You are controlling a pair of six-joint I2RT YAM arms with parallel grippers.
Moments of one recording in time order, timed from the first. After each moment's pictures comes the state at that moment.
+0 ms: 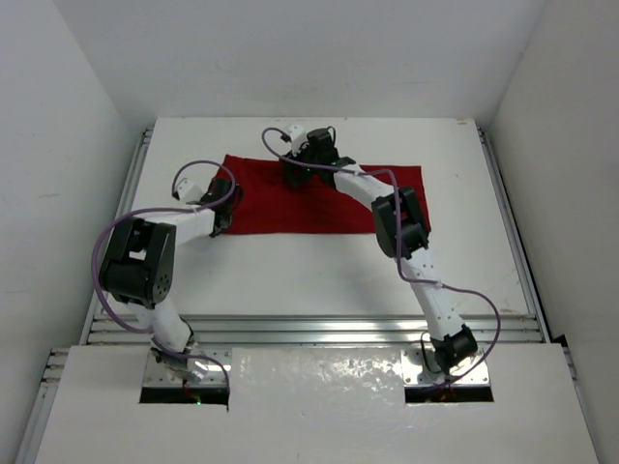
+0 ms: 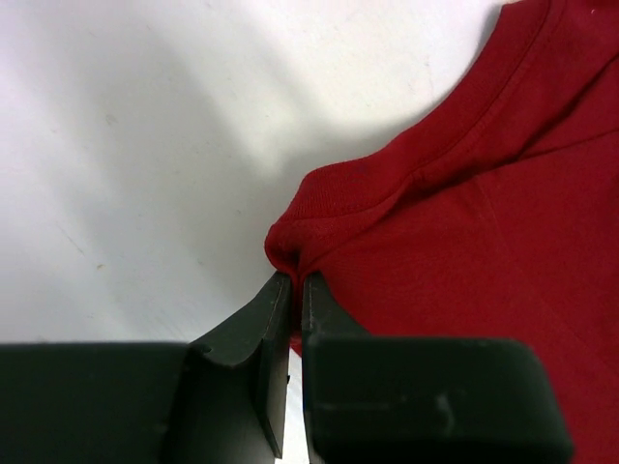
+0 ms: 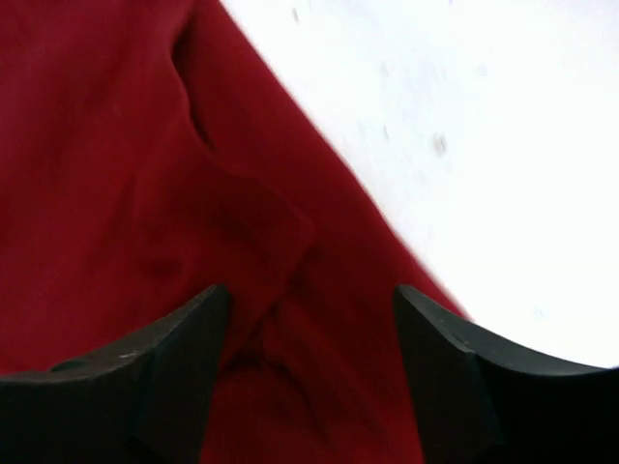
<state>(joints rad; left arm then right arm) -0.18 1.72 0.94 -0.27 -0.65 -1.04 0.49 2.67 2.19 -0.06 -0.28 -0.22</state>
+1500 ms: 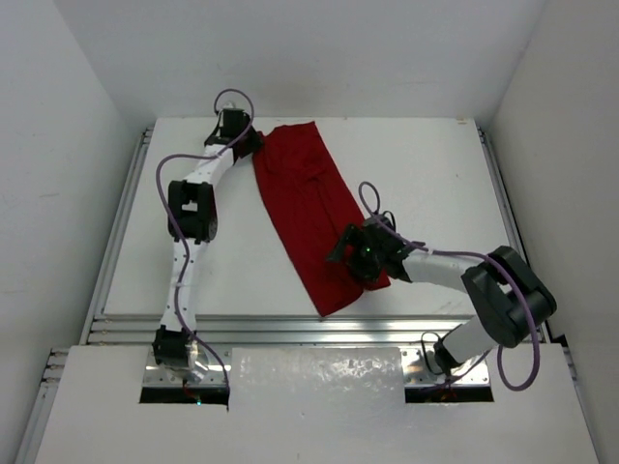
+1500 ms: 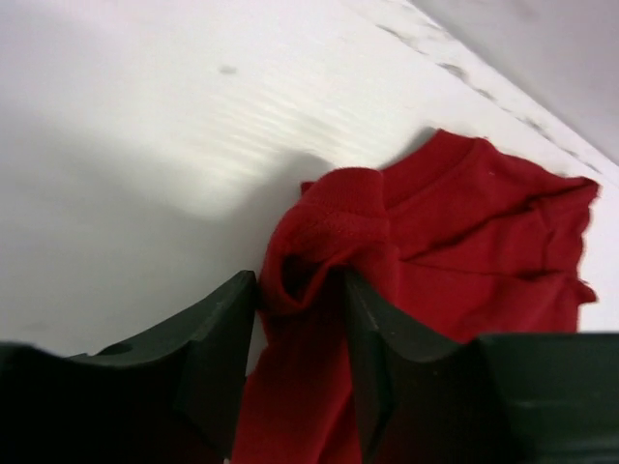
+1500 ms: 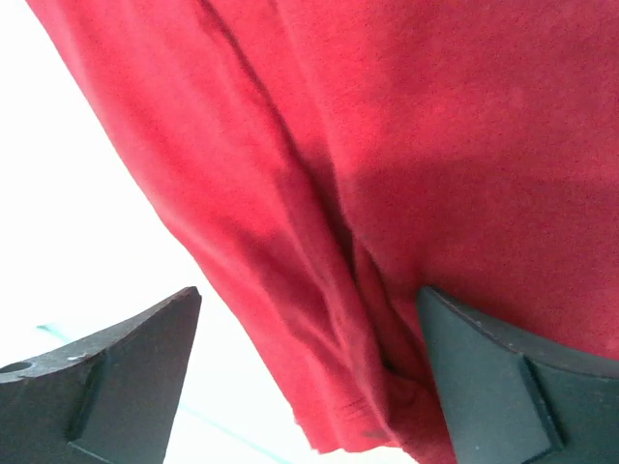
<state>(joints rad) -0.08 2.70 2.39 -0.34 -0.04 -0.65 0.54 1.54 0.61 0.02 -0.12 0.93</state>
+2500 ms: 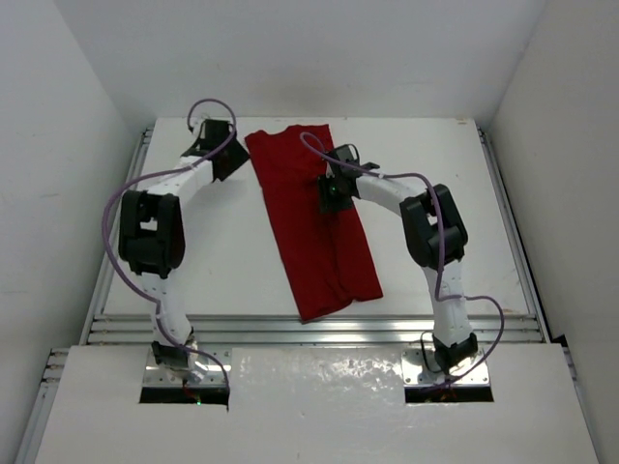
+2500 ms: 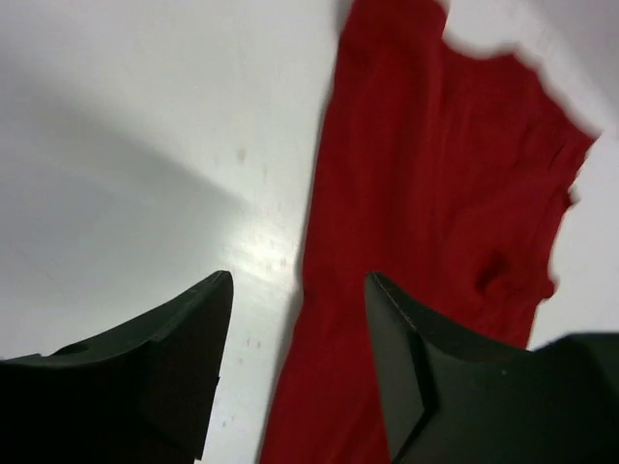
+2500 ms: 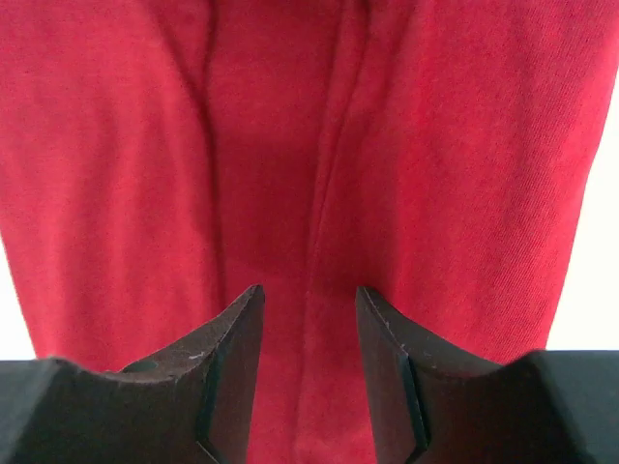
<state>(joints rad) -0.09 1.97 1.55 -0.29 -0.17 -0.77 0.47 2.20 1.59 -0.39 -0.08 0.30</state>
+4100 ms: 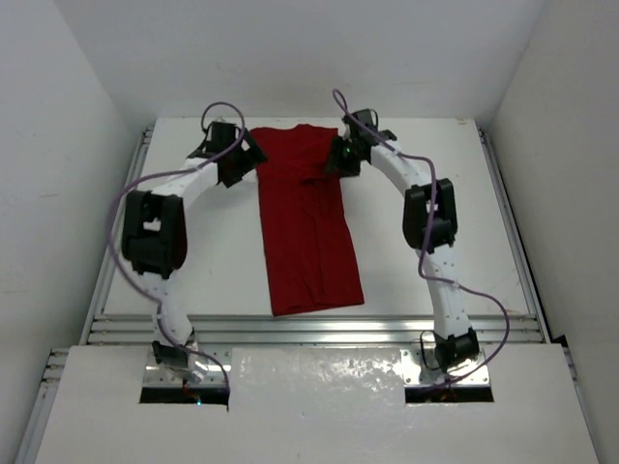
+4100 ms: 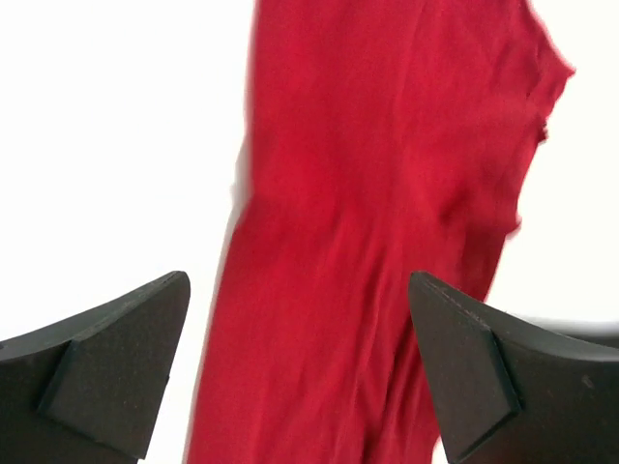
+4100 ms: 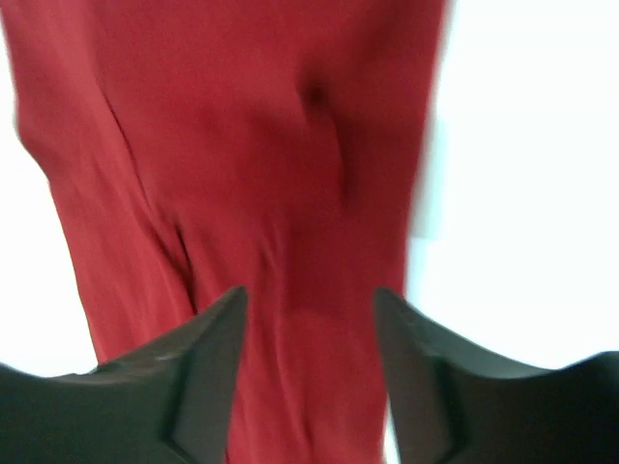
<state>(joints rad) -0.13 2.11 1.64 -0.28 0.04 -0.74 0.31 2.42 2.06 -0.59 -0.24 0.42</state>
